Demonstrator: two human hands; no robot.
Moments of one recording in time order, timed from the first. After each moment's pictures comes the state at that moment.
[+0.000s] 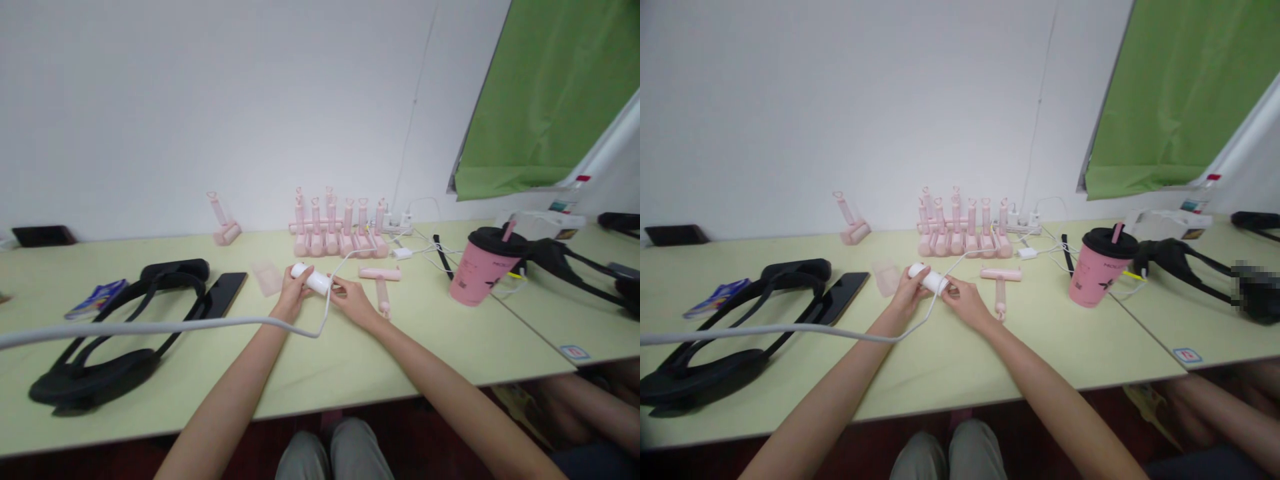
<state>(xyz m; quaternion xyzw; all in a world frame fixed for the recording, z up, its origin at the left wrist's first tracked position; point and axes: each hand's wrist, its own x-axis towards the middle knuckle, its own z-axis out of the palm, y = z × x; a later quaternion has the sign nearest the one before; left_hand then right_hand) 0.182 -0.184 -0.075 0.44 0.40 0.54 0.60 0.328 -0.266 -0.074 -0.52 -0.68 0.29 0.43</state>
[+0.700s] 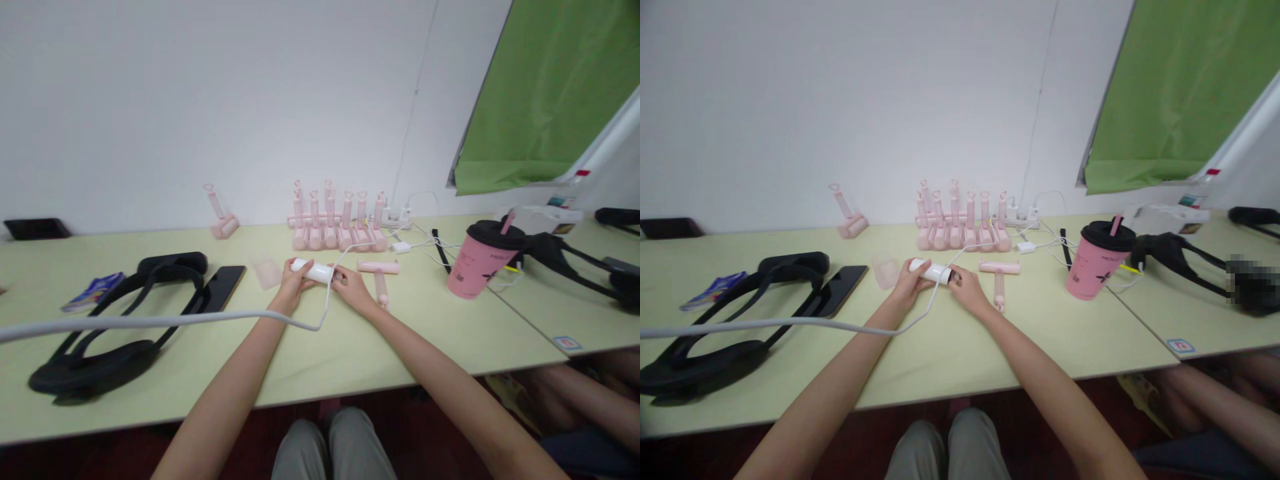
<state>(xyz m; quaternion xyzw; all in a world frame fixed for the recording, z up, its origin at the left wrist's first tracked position) 0.185 -0.184 -0.075 0.44 0.40 0.53 0.61 0.339 -0.246 -0.093 -0.54 -0.66 0.20 0.48</state>
